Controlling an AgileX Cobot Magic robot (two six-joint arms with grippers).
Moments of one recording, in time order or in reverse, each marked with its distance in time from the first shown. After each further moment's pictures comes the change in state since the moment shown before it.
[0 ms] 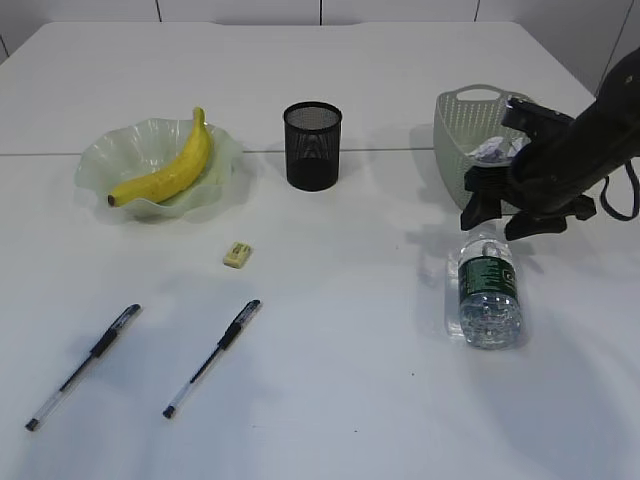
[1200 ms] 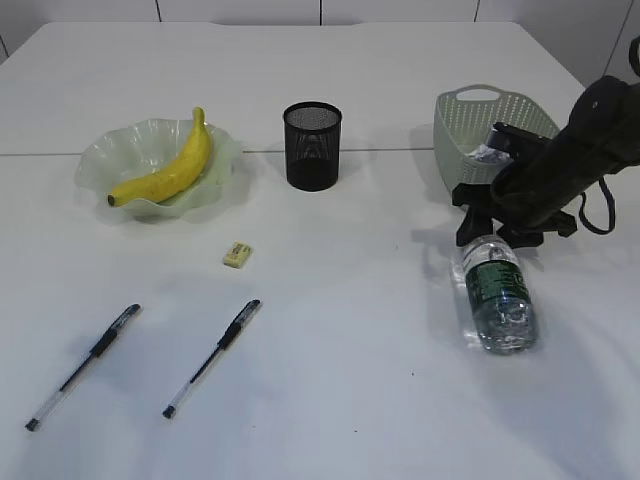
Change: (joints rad) left arm 0.000 0.000 0.000 0.000 0.000 0.000; right arm 0.000 0.137 -0.093 -0.015 0.007 0.048
